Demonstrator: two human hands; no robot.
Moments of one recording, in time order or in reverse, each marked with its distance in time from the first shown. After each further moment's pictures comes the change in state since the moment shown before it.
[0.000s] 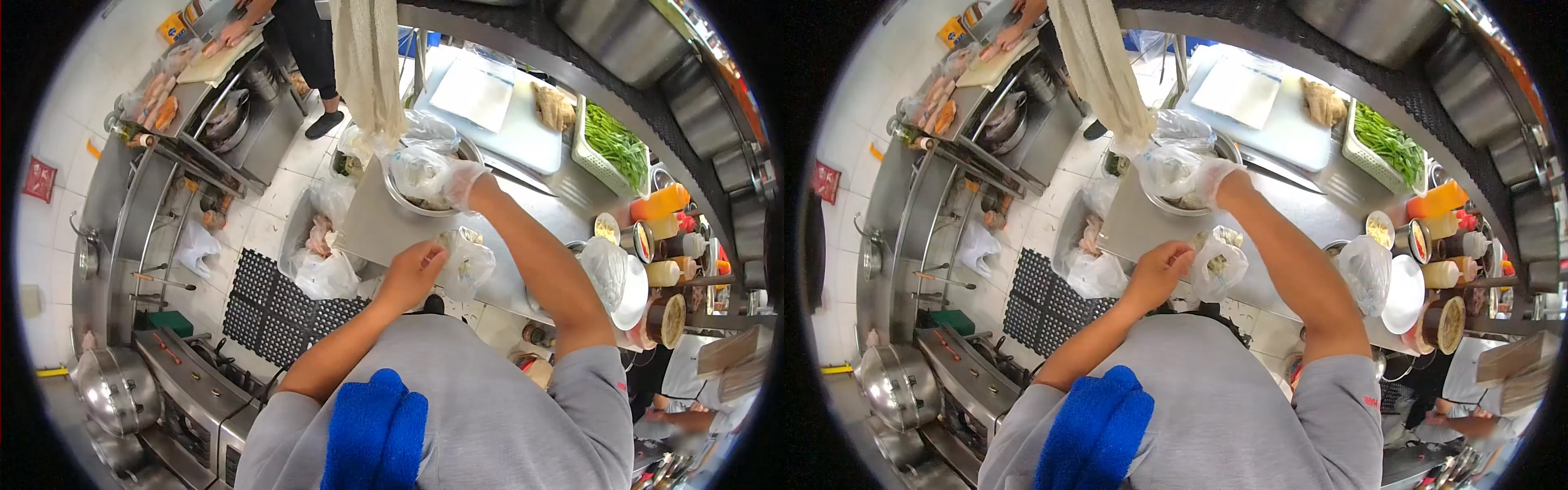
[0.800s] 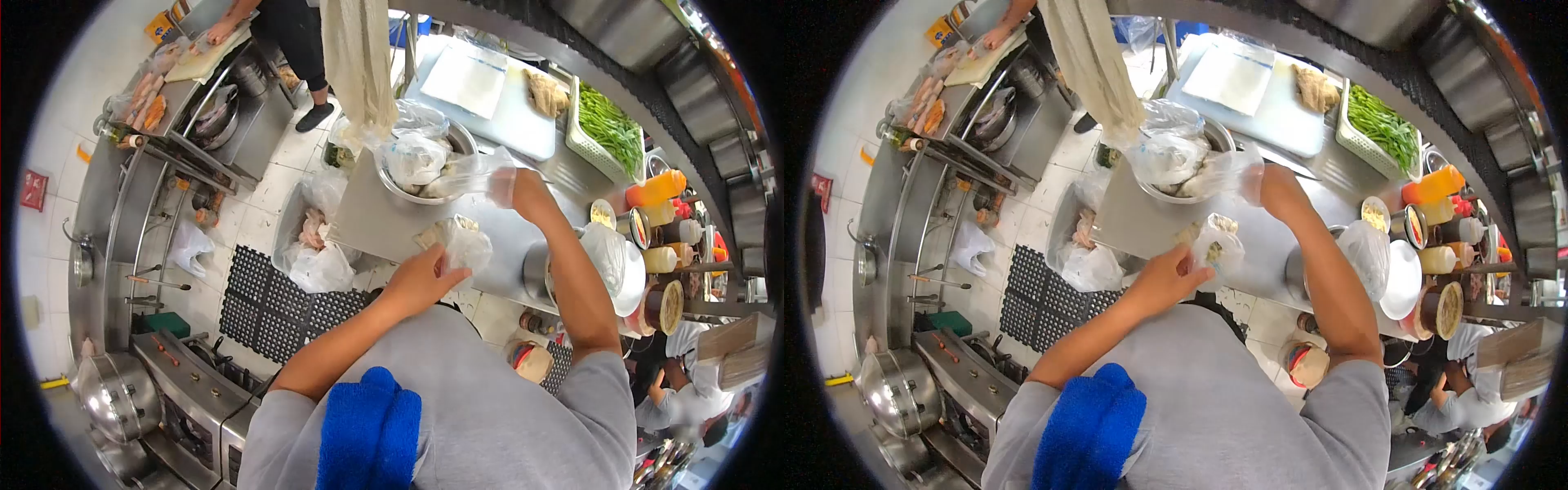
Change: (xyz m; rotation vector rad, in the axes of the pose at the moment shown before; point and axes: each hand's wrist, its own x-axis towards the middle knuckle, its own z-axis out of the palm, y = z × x) left_hand -0.014 0.049 -0.004 0.298 -0.283 -0.147; right_hand -0.109 0.030 -0.002 0.614 0.378 0.138
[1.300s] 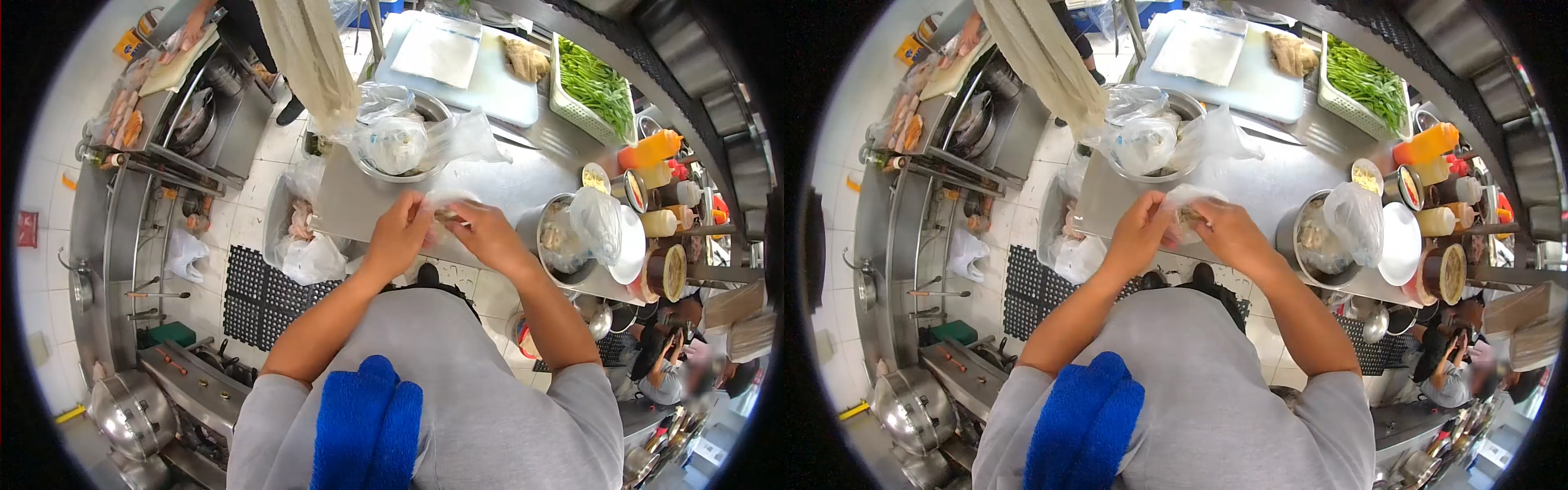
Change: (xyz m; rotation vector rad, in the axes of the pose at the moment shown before) left_hand 0.033 -0.009 0.007 -0.621 0.149 0.100; right_hand -0.075 -0.077 0.042 0.291 0.179 -0.019
